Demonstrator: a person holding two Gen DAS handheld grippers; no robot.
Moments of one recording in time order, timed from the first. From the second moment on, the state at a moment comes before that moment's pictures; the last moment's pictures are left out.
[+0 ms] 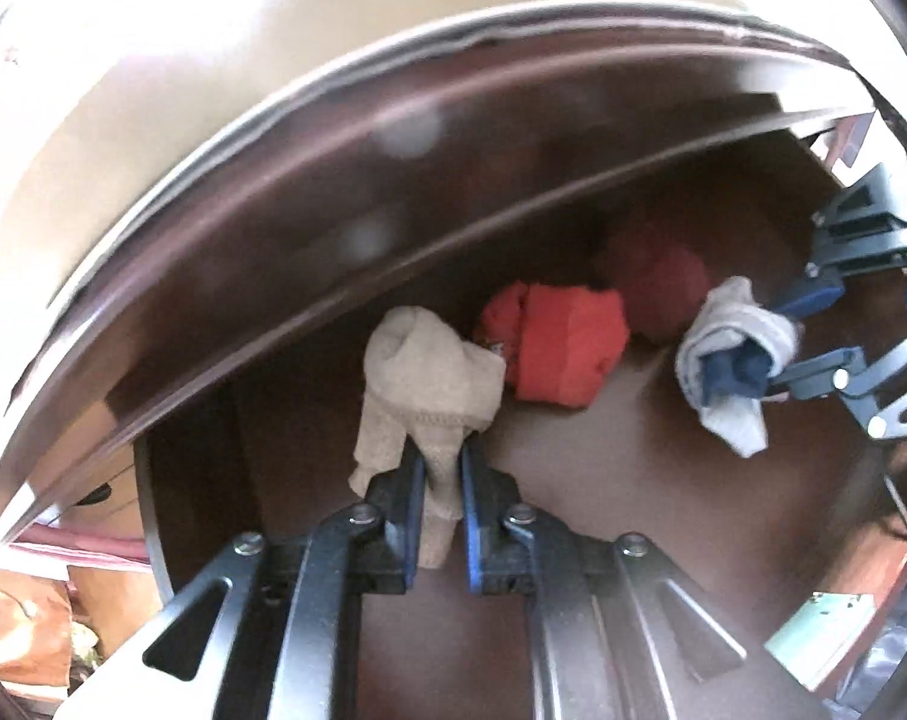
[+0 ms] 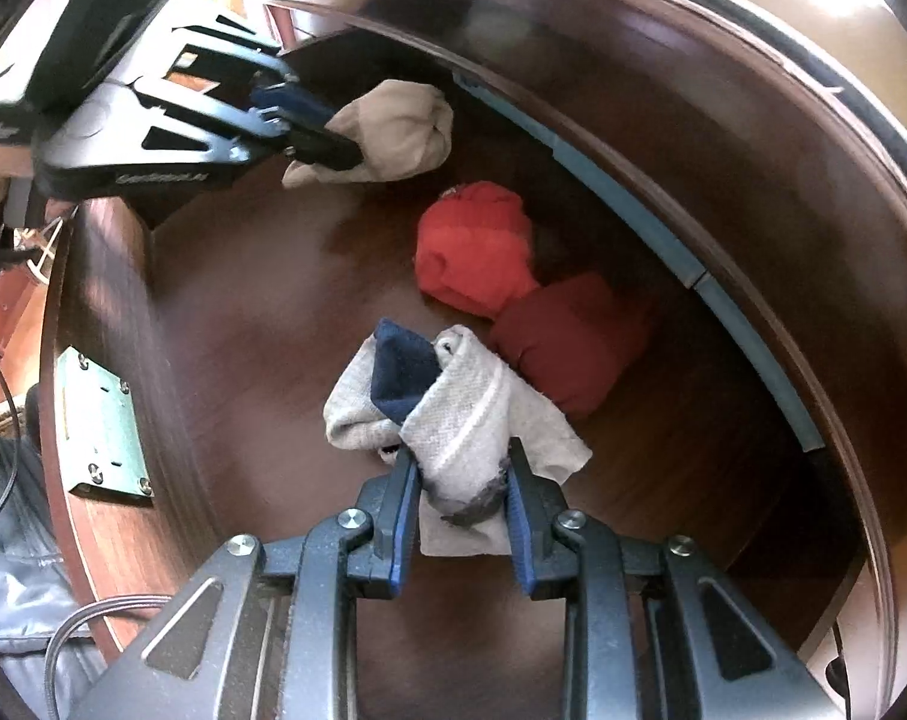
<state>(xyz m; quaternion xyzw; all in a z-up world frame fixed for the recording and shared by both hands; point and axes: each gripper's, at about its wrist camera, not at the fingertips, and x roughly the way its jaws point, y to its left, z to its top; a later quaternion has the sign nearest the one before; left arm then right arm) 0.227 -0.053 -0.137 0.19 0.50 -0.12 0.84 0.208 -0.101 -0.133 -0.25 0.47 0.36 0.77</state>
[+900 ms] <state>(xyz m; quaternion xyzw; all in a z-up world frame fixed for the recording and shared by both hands) 0.160 0.025 -0.099 0.09 0.39 -0.09 0.91 0.149 -0.158 -0.113 -0.21 0.38 0.38 0.82</state>
